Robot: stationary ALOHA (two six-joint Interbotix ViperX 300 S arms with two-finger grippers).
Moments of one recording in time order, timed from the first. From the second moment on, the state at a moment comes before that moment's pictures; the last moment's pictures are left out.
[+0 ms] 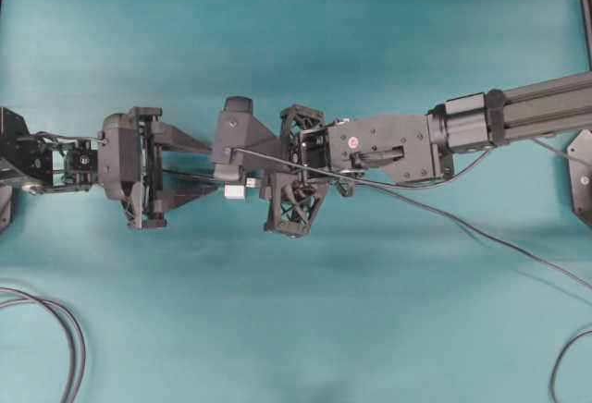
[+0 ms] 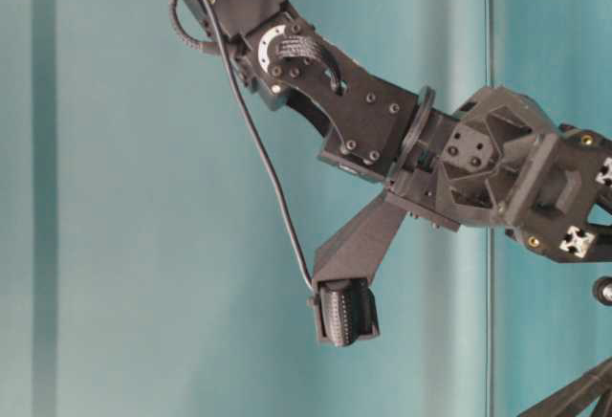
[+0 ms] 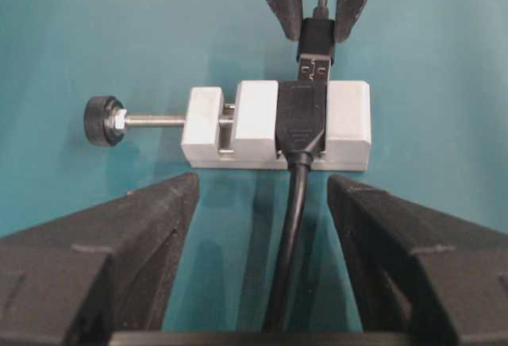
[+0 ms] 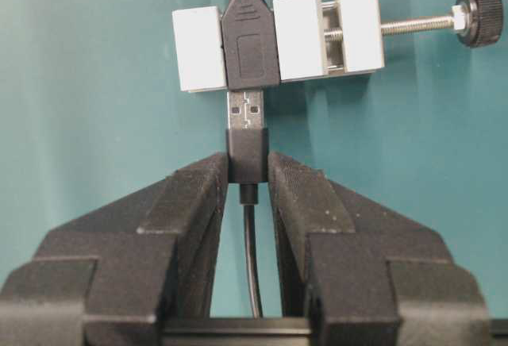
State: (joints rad) left arm 0.04 0.26 1.17 -0.03 -0.99 0.13; right arm 0.00 0.37 0.24 -0.08 0.51 0.23
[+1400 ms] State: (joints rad) left arm 0.02 0.30 1.13 -0.02 -0.99 0.13; right arm -0.02 0.40 0.21 -0.08 0.50 0.23
